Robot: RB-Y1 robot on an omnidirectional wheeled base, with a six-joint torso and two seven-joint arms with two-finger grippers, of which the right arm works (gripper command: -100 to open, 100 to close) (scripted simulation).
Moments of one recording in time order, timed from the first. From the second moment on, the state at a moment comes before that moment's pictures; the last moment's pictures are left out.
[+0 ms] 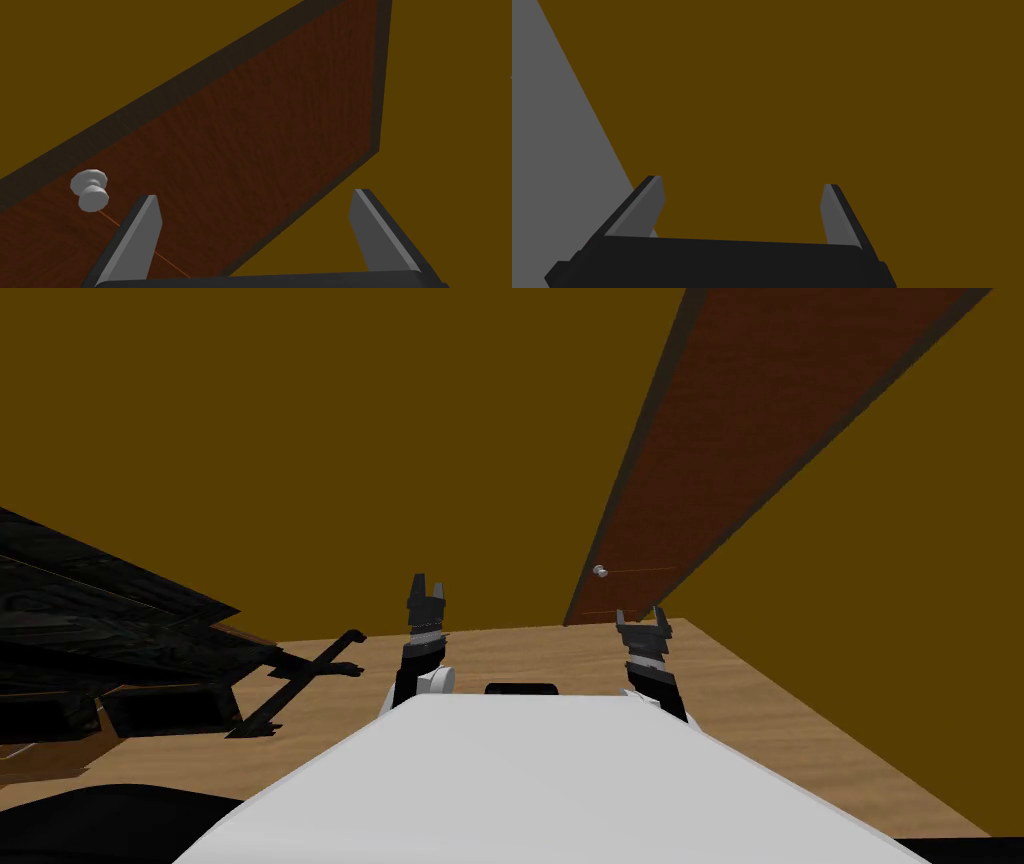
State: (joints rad) arm 0.50 -0.10 -0.19 -1.77 -0.14 -0.71 -0.51
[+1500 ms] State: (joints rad) arm 0.48 -0.15 -0.30 -1.47 -0.30 -0.79 -0.79
